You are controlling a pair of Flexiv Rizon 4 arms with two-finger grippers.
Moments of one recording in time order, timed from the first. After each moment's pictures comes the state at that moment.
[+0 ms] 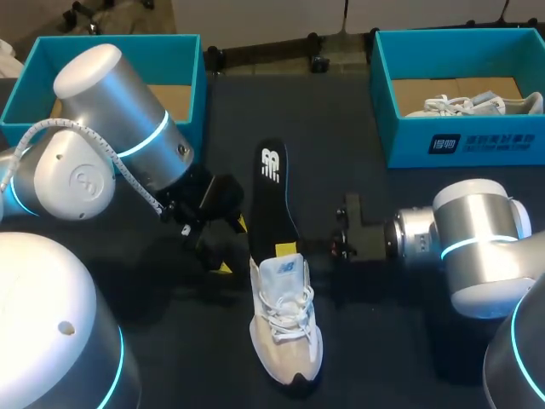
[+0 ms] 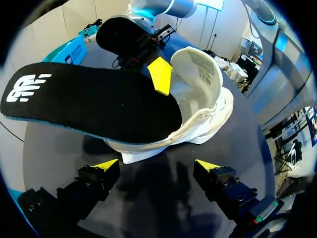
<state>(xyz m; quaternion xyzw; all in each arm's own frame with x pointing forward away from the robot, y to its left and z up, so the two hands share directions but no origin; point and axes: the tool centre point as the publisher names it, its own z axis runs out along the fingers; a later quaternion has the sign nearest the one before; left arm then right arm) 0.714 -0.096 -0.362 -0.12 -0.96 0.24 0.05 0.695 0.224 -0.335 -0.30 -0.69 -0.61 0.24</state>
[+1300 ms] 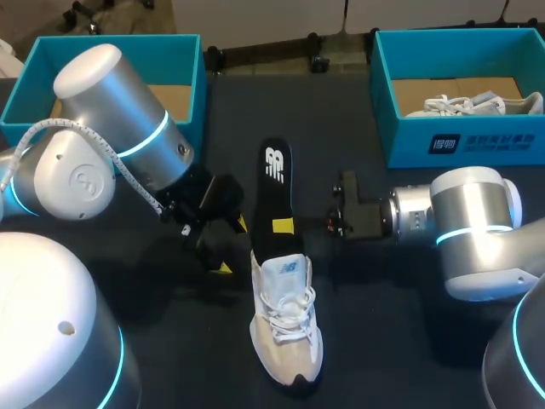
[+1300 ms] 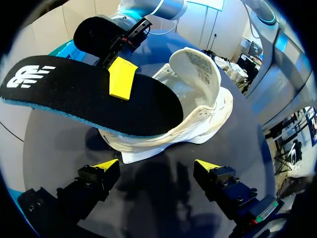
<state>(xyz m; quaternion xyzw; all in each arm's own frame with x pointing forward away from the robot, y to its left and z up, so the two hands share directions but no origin) 0.714 -0.096 -0.362 -0.12 -0.96 0.24 0.05 0.732 0.229 -0.321 -0.28 -0.68 -0.63 0.24</state>
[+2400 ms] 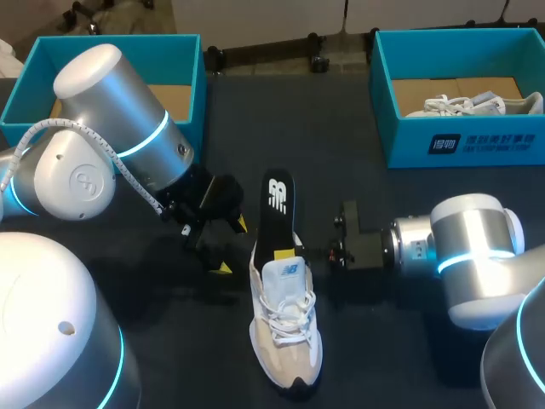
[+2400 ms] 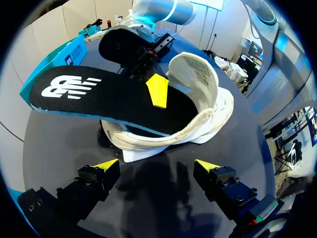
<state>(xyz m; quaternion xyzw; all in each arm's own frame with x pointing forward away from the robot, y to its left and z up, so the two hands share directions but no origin) 0.714 -0.096 -0.362 -0.12 -0.96 0.24 0.05 0.689 0.228 -0.352 -0.31 -0.67 -0.61 0.27</state>
